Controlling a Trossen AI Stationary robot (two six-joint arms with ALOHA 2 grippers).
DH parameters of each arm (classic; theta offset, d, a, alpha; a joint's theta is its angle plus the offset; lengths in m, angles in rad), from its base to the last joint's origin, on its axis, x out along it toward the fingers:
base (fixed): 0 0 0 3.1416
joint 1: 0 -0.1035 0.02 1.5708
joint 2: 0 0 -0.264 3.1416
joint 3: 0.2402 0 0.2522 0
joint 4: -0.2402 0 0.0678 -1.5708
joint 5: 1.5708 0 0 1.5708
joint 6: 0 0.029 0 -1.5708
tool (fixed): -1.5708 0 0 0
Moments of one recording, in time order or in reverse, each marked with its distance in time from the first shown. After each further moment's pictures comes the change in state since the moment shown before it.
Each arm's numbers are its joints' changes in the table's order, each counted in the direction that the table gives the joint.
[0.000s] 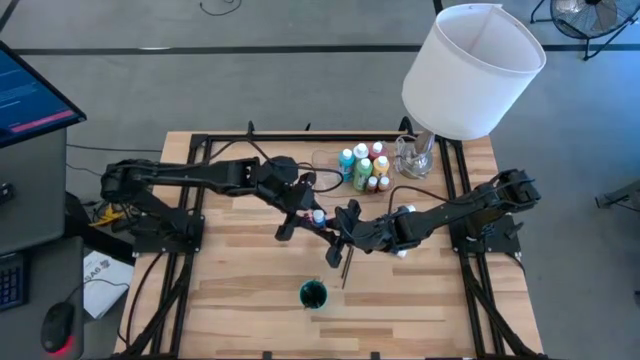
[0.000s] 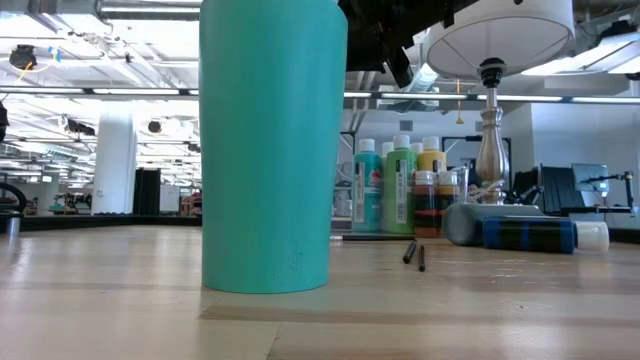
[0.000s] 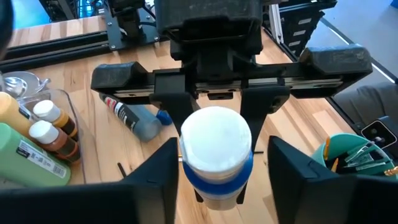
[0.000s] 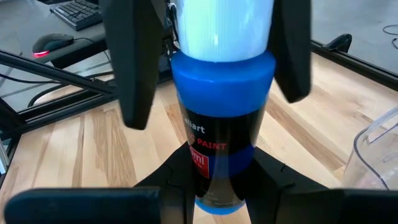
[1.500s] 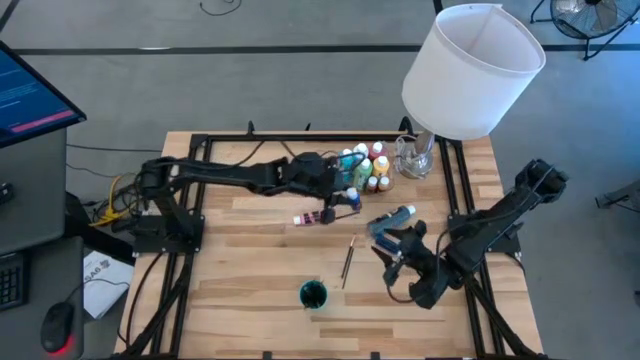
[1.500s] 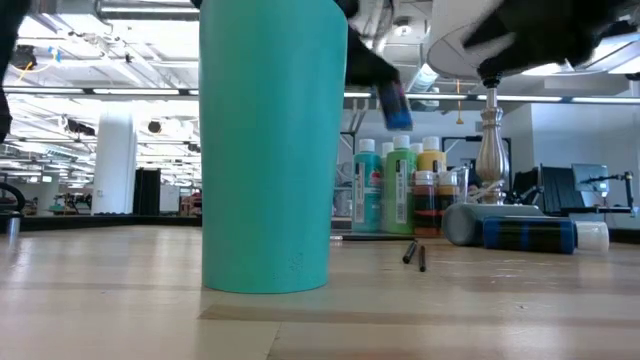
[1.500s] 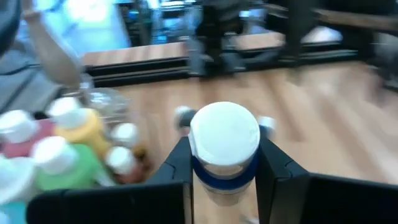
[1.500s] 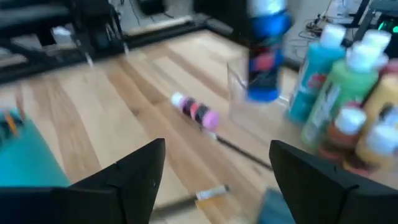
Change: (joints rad) left arm -0.087 0.259 0.007 0.451 0.162 -0.066; right arm -0.445 -0.273 -0.197 -0.659 -0.602 0.585
